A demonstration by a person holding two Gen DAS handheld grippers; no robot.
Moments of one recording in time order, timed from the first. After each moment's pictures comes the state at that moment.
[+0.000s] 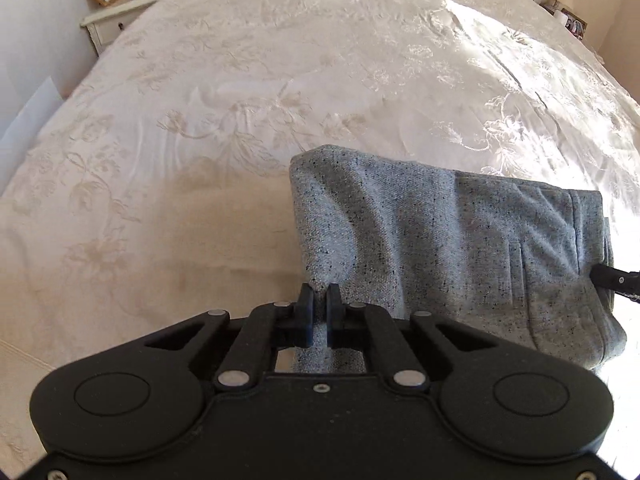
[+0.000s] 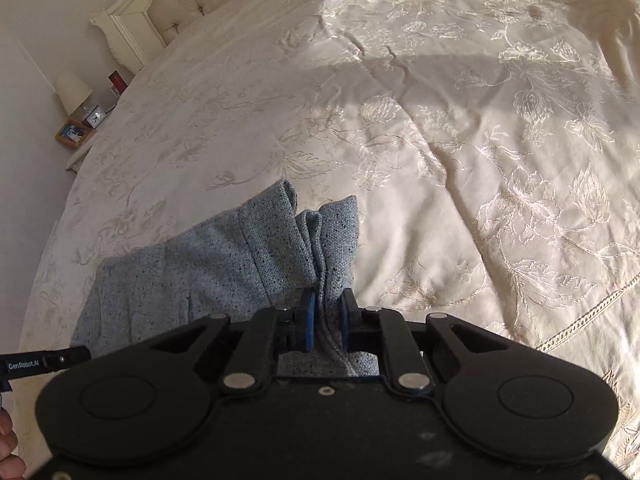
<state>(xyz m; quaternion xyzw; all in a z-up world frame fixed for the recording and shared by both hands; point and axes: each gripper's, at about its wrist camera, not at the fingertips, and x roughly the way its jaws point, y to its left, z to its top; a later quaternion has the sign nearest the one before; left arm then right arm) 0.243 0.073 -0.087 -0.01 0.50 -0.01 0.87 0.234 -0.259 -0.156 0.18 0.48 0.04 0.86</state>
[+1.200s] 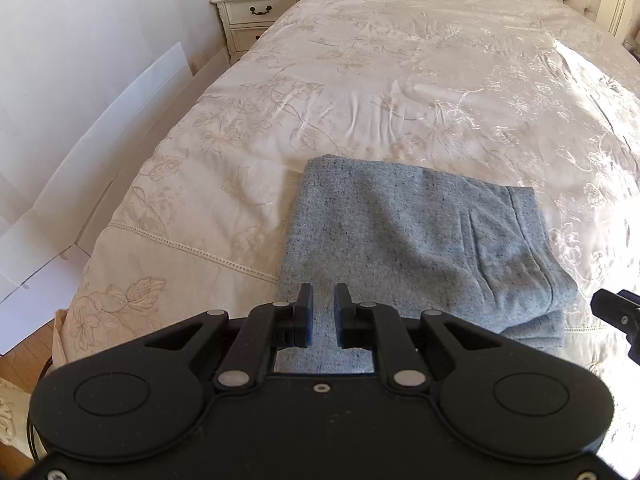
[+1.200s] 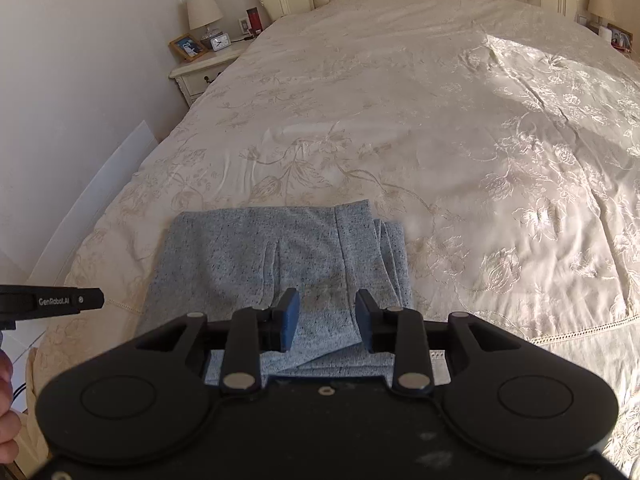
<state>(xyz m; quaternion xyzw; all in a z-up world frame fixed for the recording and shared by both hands) 0.136 0.198 -0.039 -0.04 0.49 0.13 0.86 0.120 -0.032 -0.063 0.04 0.46 0.16 0.87</state>
